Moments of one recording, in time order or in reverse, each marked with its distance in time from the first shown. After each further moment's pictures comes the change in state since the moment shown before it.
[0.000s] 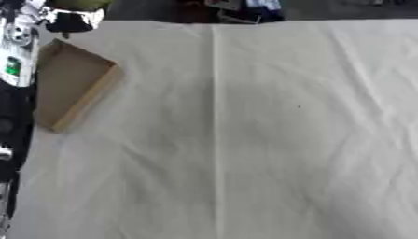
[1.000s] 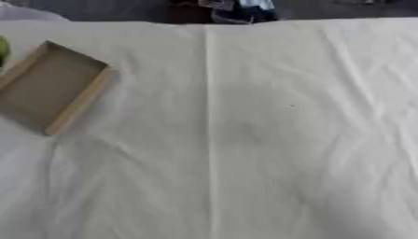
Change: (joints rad) left arm 0.321 0.229 0.045 0.112 0.153 -0.165 0.209; right arm 0.002 -0.014 -0.013 -0.011 0.011 0.003 -0.017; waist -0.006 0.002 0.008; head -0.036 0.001
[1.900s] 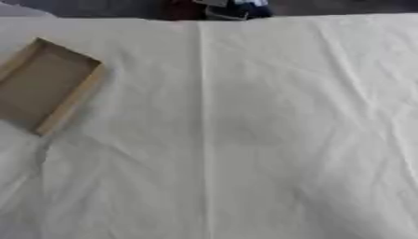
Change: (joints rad) left arm -0.058 0.005 -0.005 -0.062 0.019 -0.068 0.023; right arm 0.000 0.000 0.000 0.000 0.000 0.002 -0.001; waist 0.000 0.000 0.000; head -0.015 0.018
